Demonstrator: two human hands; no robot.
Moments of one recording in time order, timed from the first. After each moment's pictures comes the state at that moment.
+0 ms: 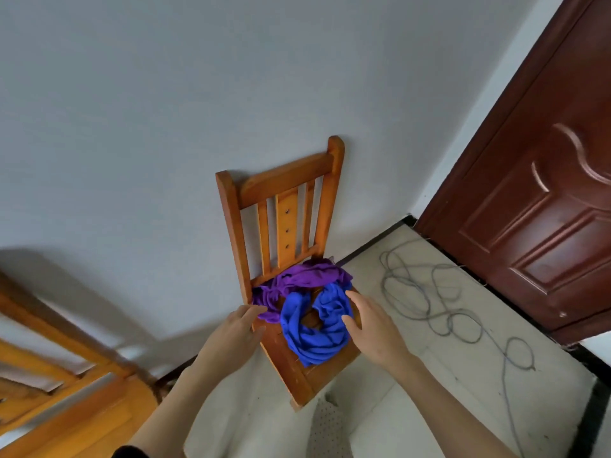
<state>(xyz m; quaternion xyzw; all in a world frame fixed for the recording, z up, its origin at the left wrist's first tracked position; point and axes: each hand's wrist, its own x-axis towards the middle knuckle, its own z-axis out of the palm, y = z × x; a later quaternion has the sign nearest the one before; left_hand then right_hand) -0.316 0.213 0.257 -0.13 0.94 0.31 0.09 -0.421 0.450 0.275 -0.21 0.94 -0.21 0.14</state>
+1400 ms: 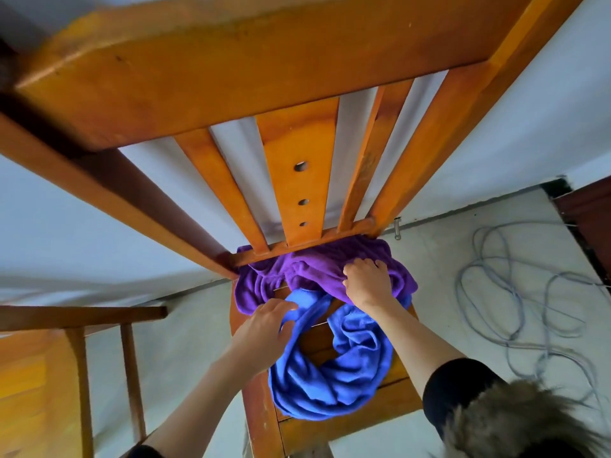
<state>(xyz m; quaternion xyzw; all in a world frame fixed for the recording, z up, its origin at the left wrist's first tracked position) -0.536 0.230 -0.004 -0.29 0.87 0.37 0.14 -0.730 0.327 -0.040 -0.41 0.87 0.09 0.25</state>
